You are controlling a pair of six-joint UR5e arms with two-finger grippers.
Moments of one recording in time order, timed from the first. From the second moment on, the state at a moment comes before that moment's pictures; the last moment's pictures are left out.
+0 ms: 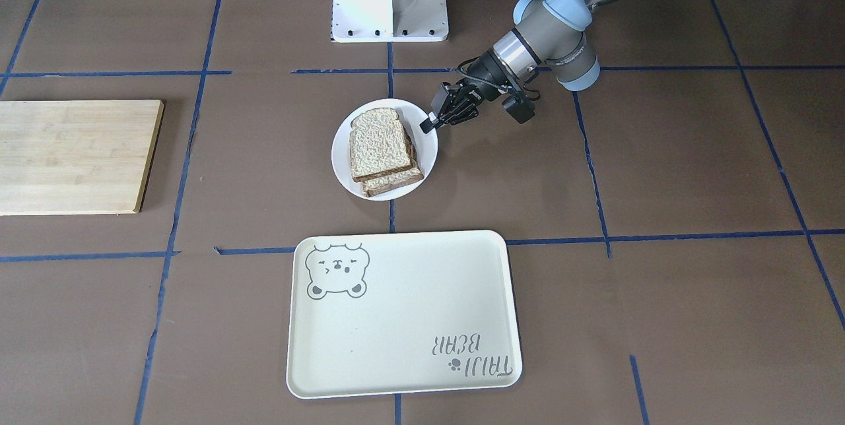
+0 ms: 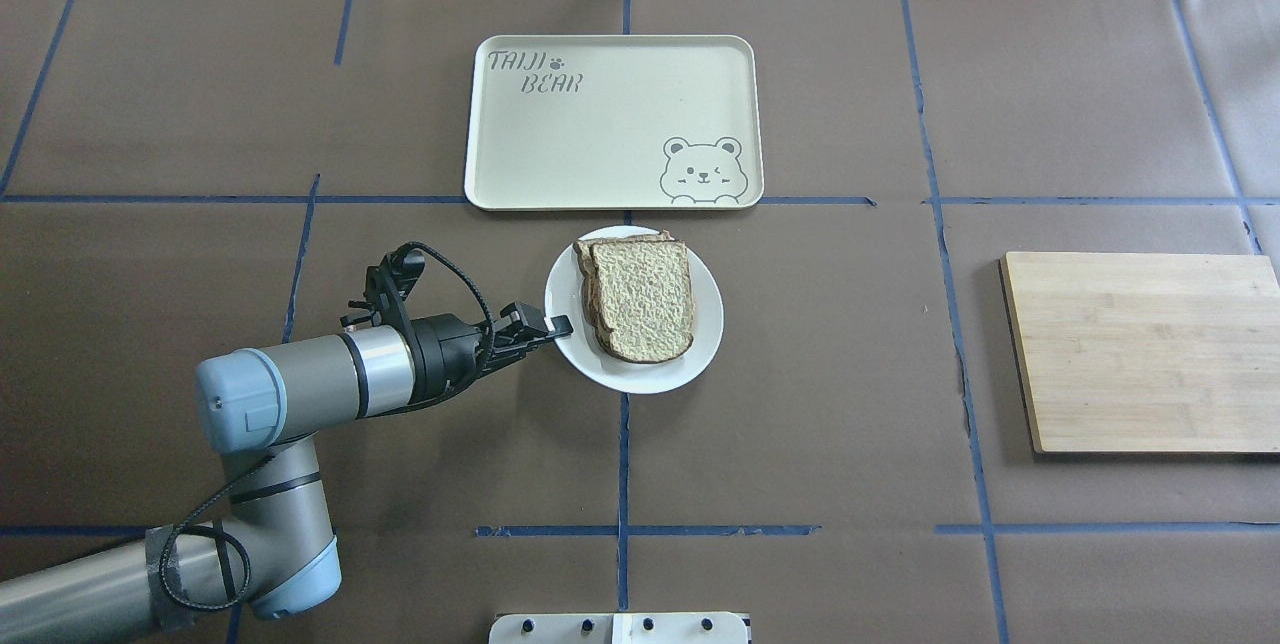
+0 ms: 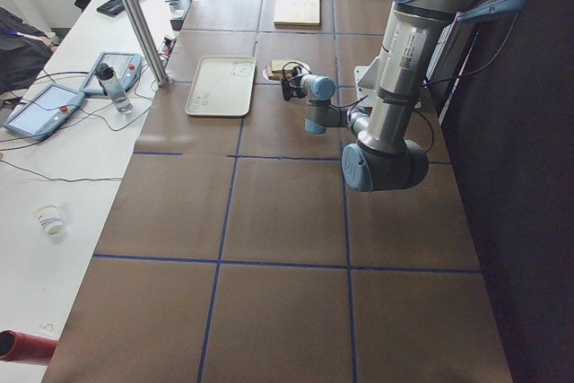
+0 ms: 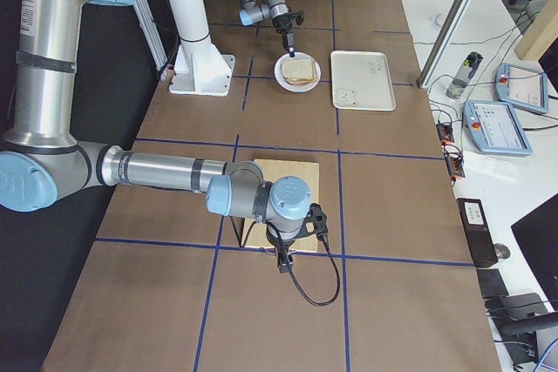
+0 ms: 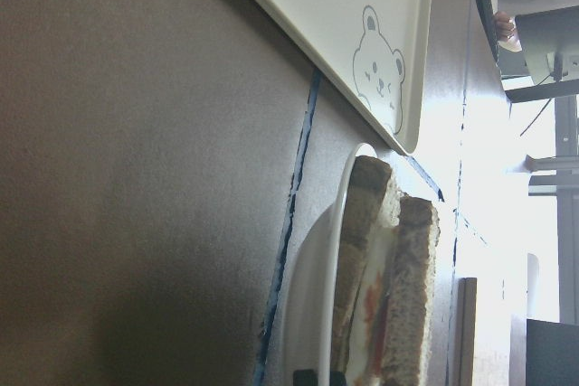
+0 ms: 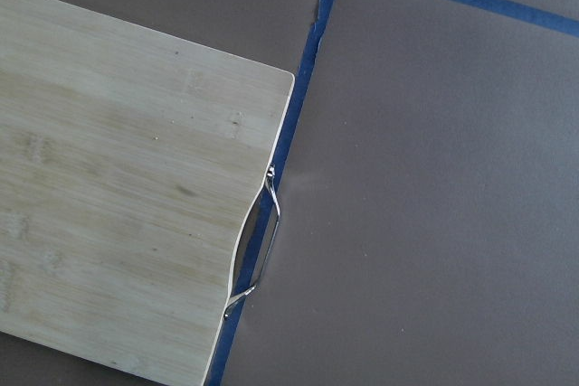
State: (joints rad) left arm -0.38 -1.97 -1.48 -3.01 -1.53 -1.86; right arm 1.57 -1.75 1.69 -1.62 2.35 -0.35
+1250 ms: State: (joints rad) left arm -0.61 -2.37 -0.88 -3.03 -1.47 -2.08; right arm 1.57 -1.75 1.69 -1.62 2.35 -0.35
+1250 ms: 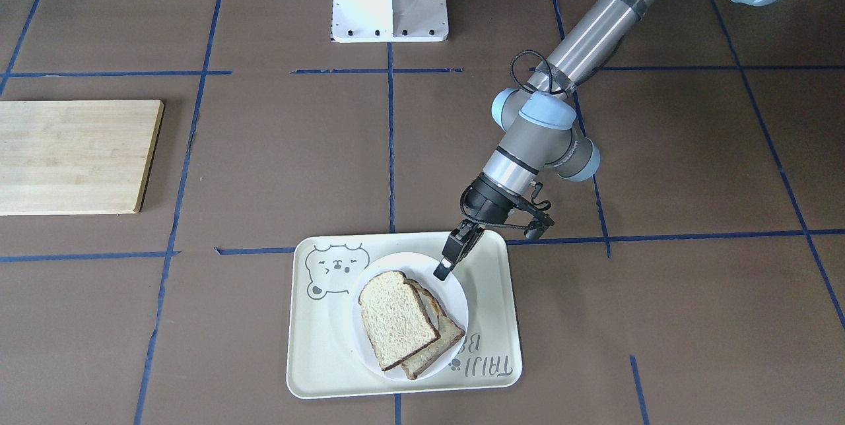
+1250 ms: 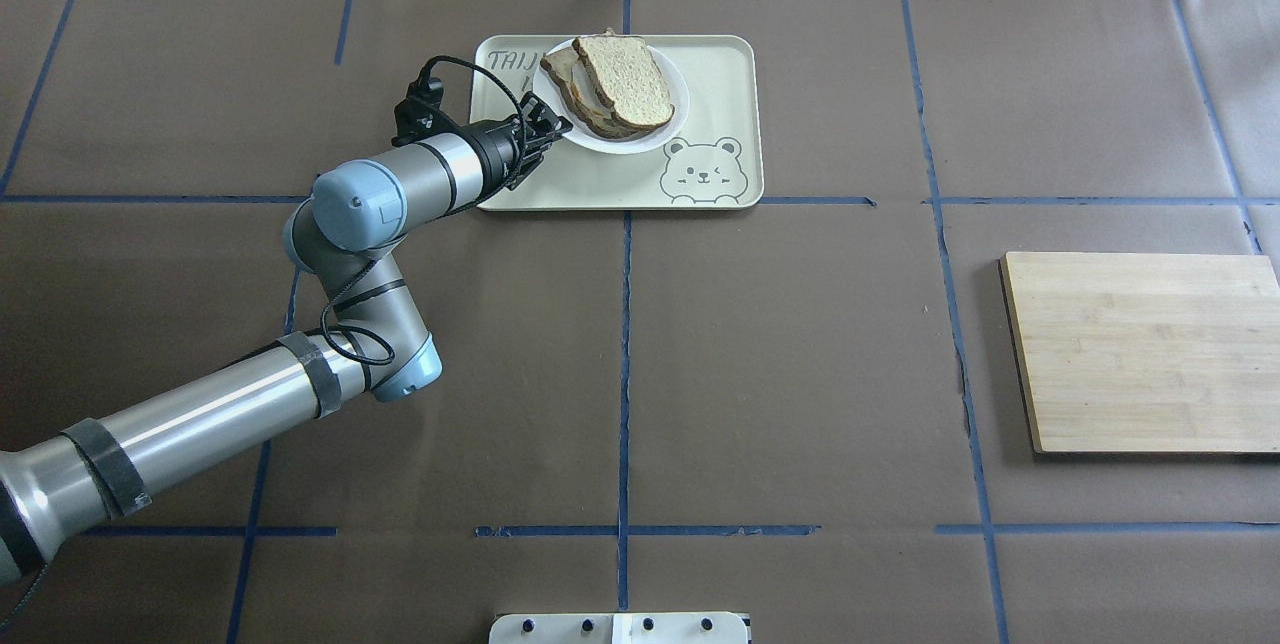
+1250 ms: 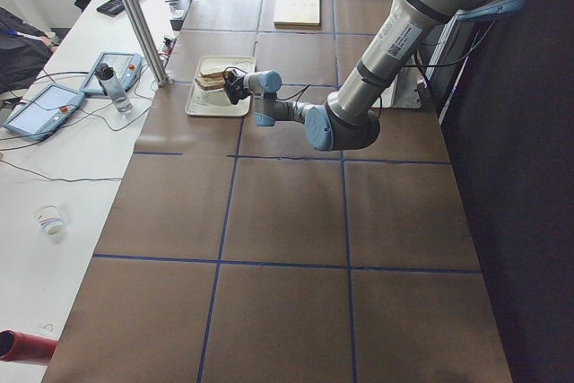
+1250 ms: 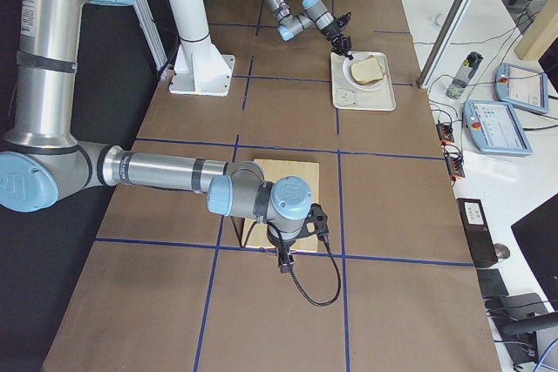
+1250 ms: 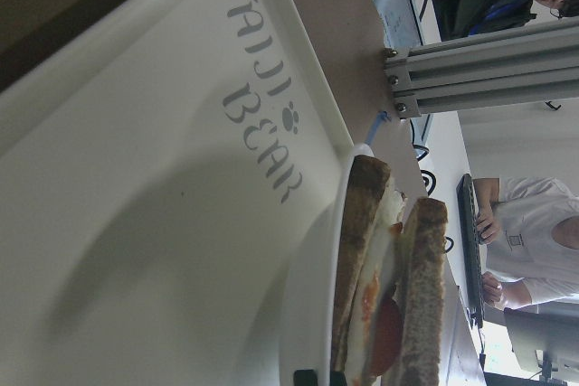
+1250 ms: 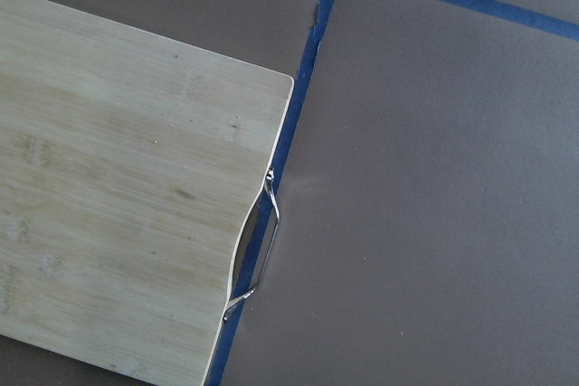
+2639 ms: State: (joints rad) left arm -0.68 -2.12 -1.49 -2.35 -1.84 -1.63; right arm 1.57 -1.75 1.69 -1.62 2.36 -0.35
